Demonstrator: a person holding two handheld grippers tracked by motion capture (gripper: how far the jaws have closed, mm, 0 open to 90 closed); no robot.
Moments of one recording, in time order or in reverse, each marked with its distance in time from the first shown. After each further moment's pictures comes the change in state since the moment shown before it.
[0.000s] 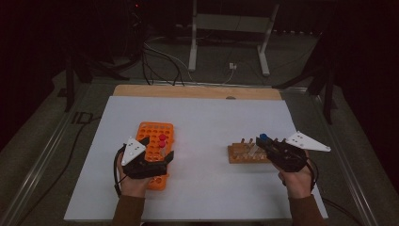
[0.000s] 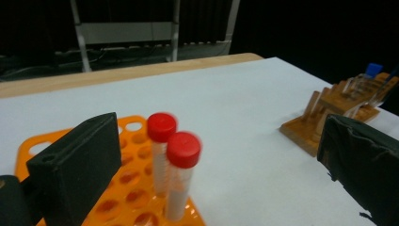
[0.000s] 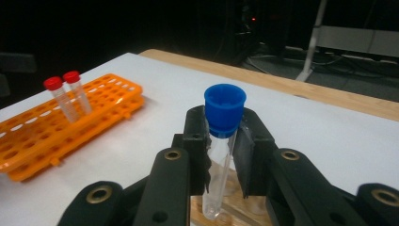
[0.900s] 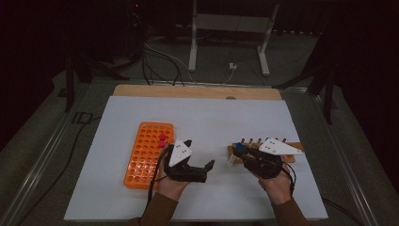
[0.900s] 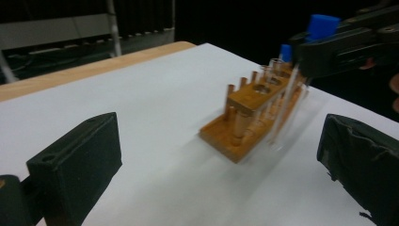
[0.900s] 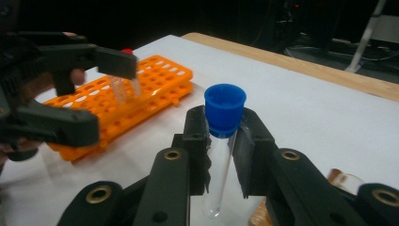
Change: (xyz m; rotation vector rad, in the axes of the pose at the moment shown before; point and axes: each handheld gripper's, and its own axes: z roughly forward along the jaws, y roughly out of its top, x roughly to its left) left arm -0.084 0.008 0.061 0.064 -0.204 0.110; right arm 0.048 -0.008 0.032 0.053 0.132 -0.050
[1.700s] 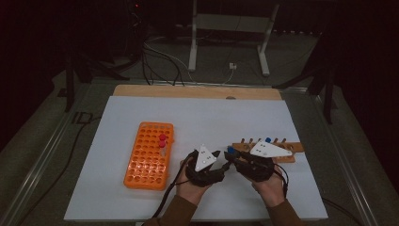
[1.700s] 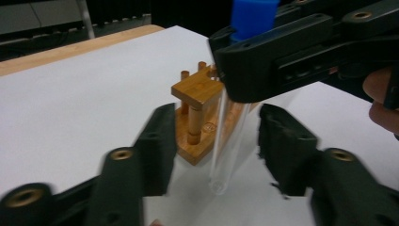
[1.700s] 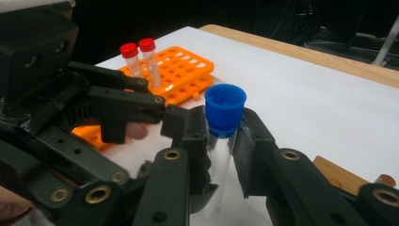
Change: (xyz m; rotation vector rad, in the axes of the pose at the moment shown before) left arm -0.038 -0.005 0.039 0.053 -0.061 0.031; right arm 0.013 -0.004 0.013 0.028 0.060 -0.012
